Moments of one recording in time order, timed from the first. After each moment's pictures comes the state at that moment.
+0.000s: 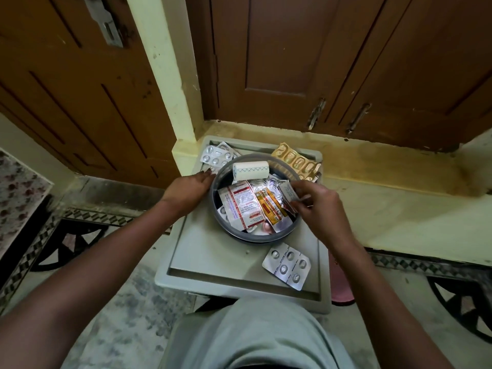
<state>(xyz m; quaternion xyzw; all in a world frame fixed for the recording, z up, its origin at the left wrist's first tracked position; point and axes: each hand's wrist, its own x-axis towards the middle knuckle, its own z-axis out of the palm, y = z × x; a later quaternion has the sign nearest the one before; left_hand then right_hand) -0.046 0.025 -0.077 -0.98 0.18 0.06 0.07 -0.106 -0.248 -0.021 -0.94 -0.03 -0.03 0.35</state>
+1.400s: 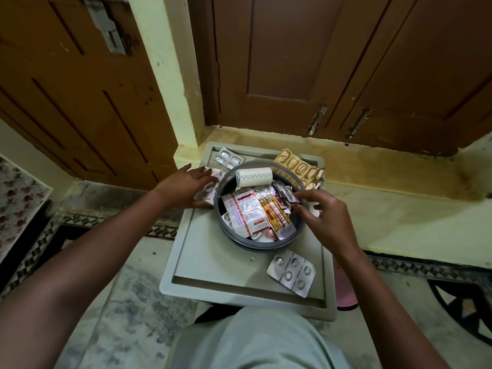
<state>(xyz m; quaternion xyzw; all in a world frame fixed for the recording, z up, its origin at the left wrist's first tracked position) -0.014 0.059 -0.075 -0.95 0.29 0.09 0.08 -0.105 -0.252 -0.029 -0.92 -0.02 -0.05 0.39</state>
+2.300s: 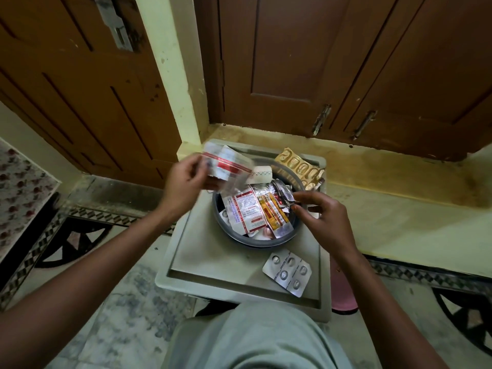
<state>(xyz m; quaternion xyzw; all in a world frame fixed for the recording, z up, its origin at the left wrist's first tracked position) -0.085 -0.001 0.000 -0.79 -0.02 -0.03 -0.61 -0.107 -0.259 -0.033 -0.88 -0.03 -0.03 0.47</state>
